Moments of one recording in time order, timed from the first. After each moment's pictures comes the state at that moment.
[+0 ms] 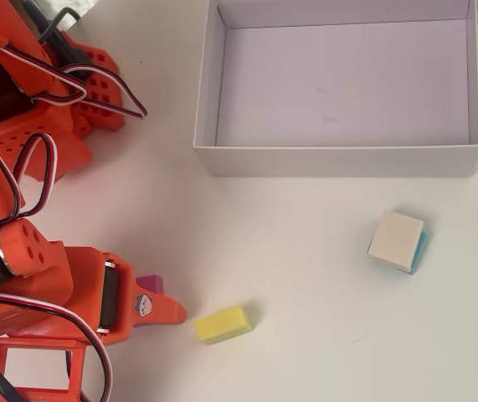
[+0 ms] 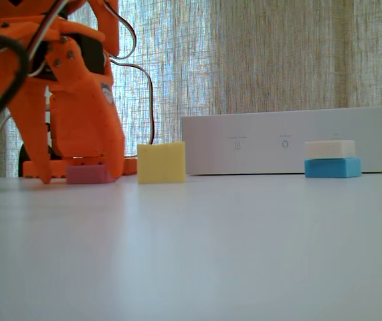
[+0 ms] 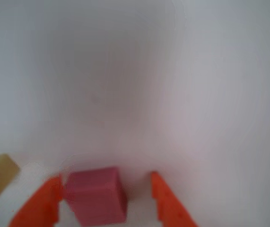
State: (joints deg) arm 22.2 103.8 133.7 65.6 -68.5
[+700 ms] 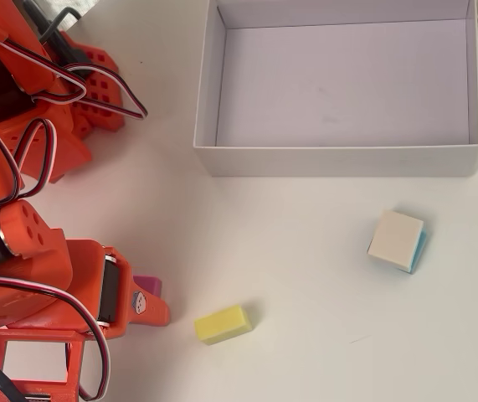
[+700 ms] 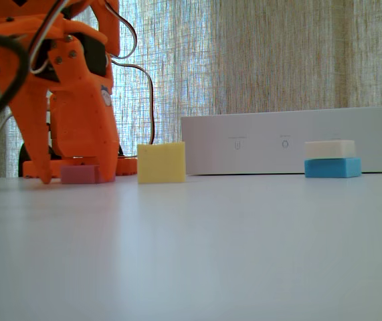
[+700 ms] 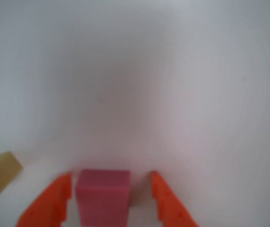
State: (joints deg) arm 21.4 106.7 137.8 63.3 -68.5
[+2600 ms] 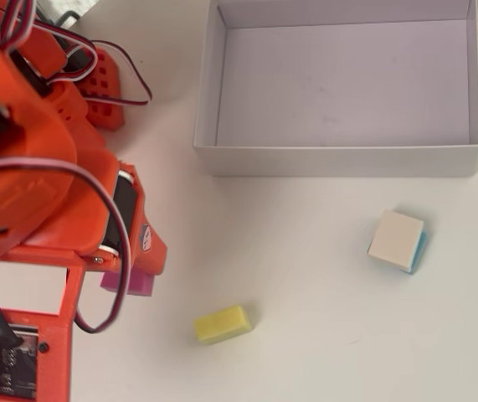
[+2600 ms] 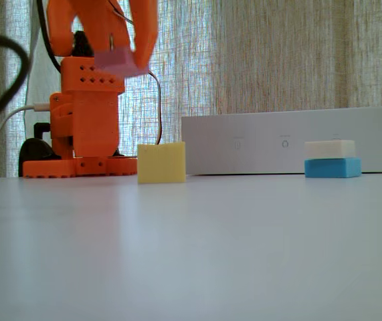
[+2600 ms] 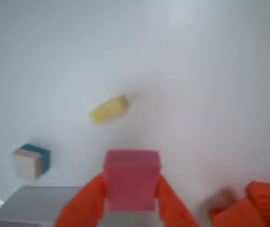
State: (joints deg) arm 0.0 125.5 115.5 91.7 -39.0
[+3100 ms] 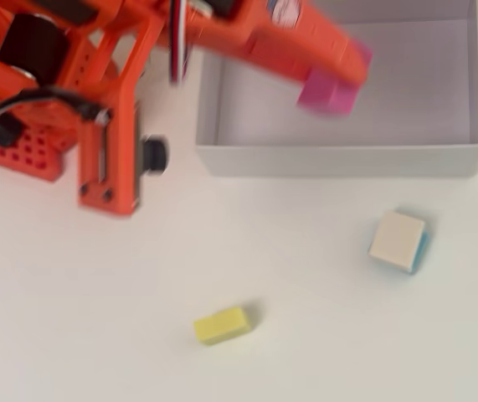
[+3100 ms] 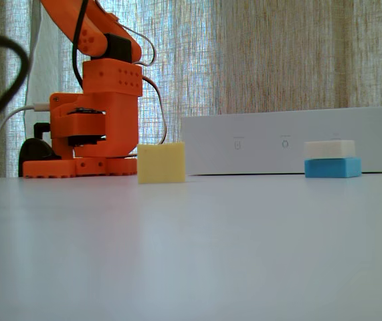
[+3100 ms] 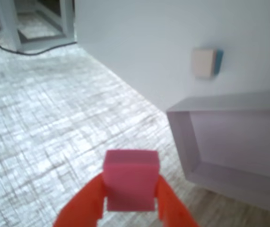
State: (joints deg) arm -37.8 137.5 110.8 73.7 11.3
